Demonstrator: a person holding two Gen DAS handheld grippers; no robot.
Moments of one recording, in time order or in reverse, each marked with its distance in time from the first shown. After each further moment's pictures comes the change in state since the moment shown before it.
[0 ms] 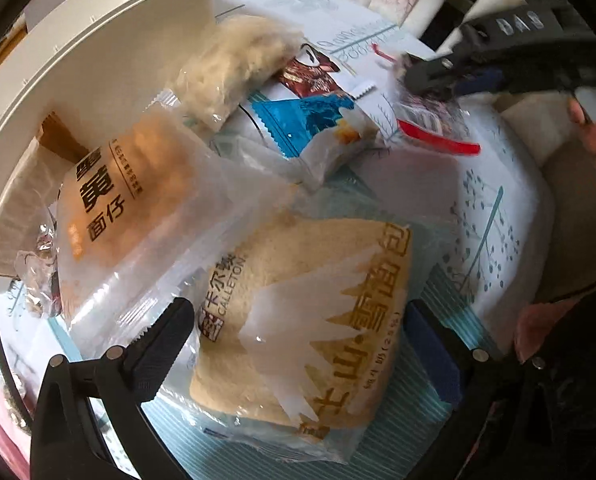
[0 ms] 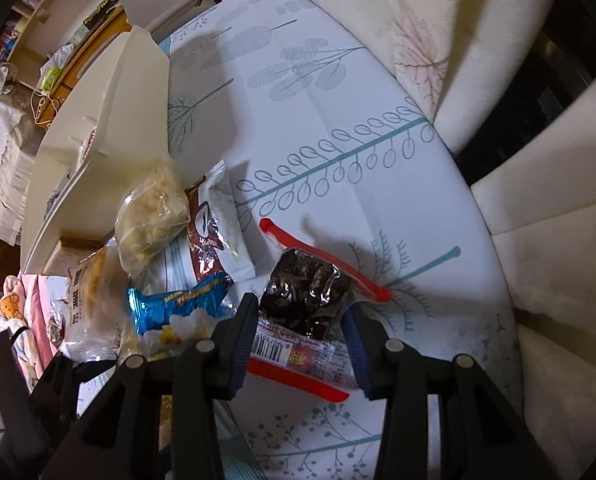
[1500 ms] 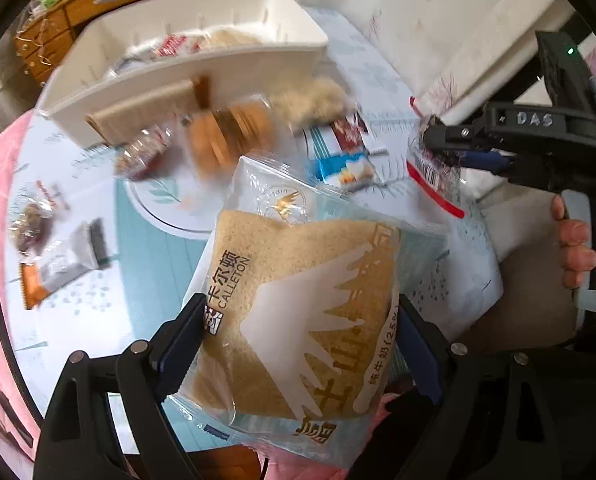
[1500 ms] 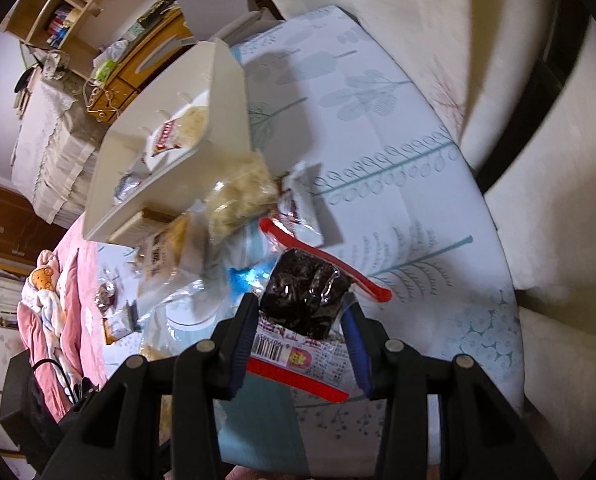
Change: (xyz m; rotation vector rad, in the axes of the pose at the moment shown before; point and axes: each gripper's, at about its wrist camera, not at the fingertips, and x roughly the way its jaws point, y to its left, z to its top) left arm -0.090 -0.038 -0.063 -0.457 -0.185 0.051; right arm -0.059 0.027 -0.022 -0.109 -0.040 0.147
